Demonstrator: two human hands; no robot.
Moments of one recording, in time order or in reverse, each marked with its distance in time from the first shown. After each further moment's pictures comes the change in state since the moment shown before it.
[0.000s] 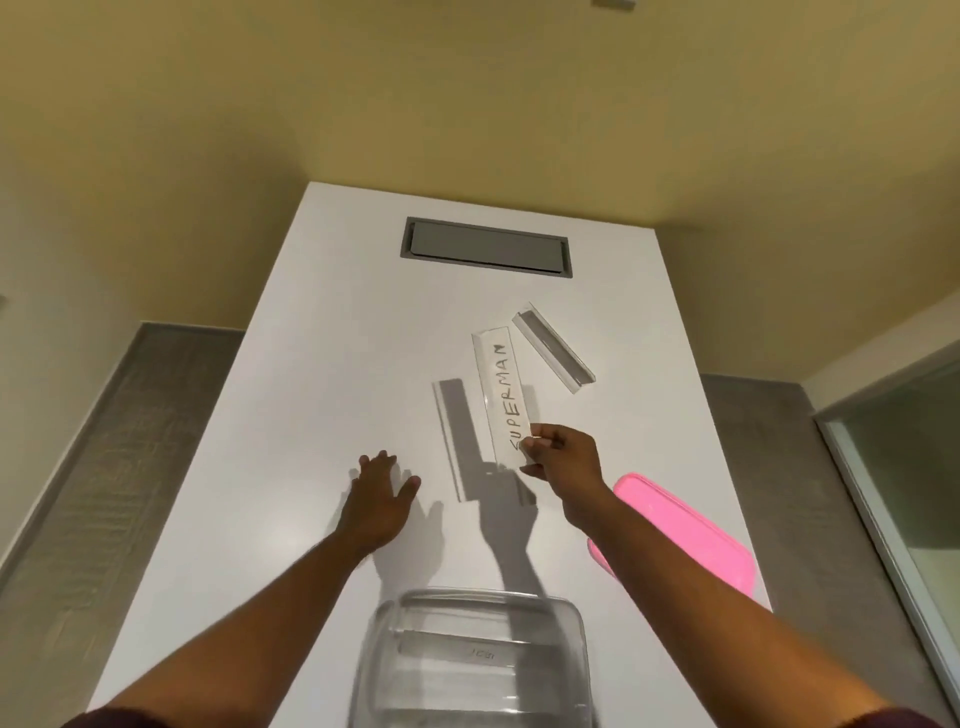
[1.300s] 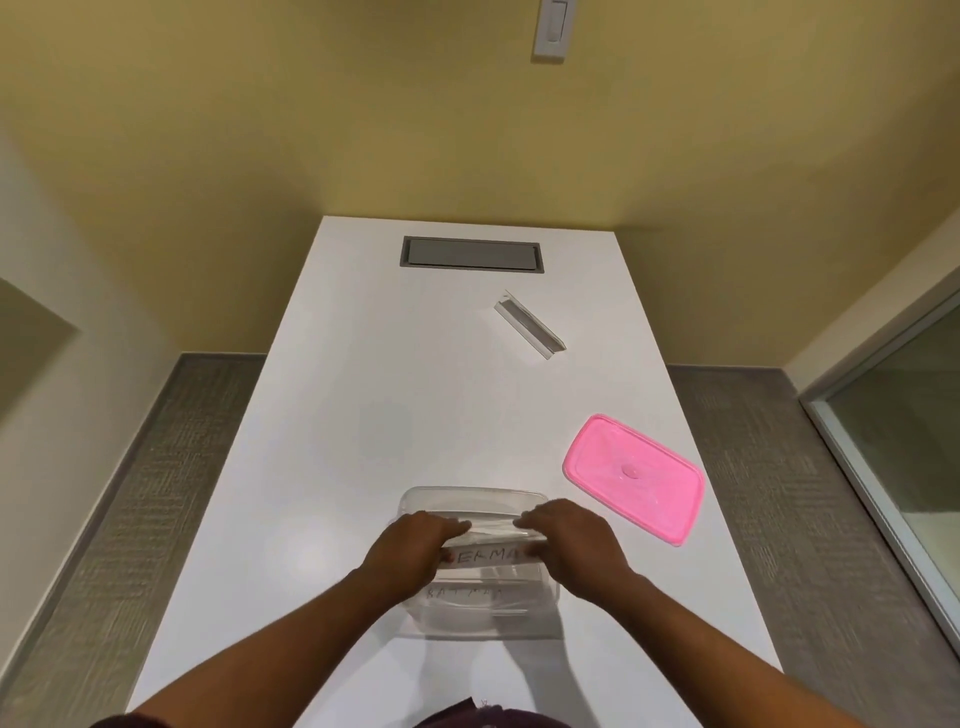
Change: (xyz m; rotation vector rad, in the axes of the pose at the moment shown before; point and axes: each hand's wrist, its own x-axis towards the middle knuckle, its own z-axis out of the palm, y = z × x) left_hand -0.201 -0.005 0.036 0.584 -0.166 0.507; right_hand -0.198 0.112 -0.087 -1.268 -0.152 -0.736
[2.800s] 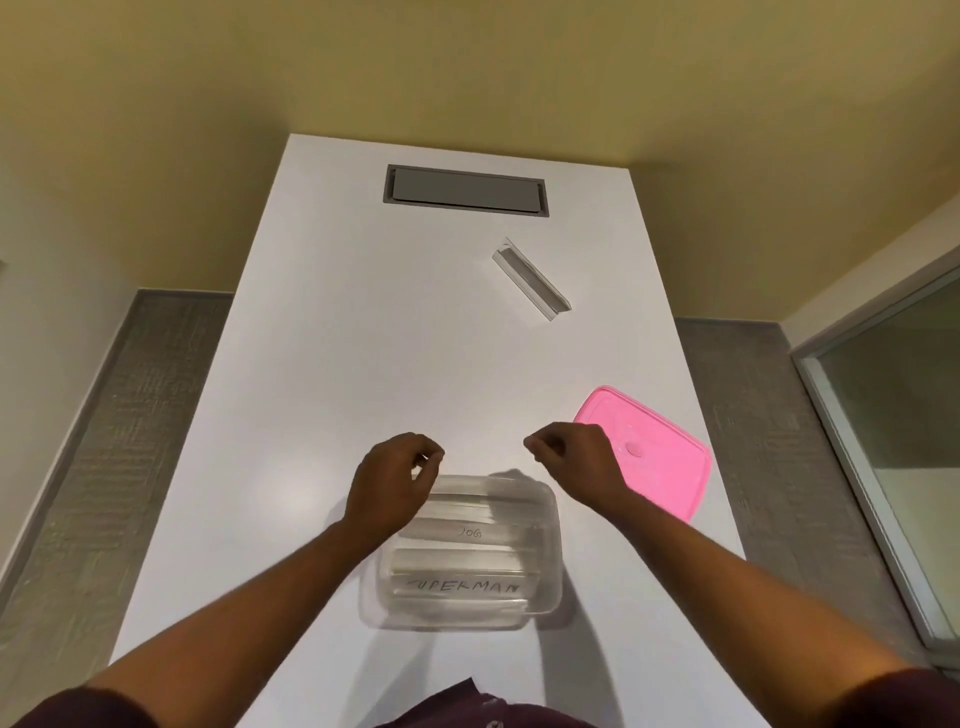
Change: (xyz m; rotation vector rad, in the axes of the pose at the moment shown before) left_hand 0.064 -0.036 -0.017 -0.419 0.458 -0.104; right_hand 0.100 0.037 -0.011 0.362 0.041 0.328
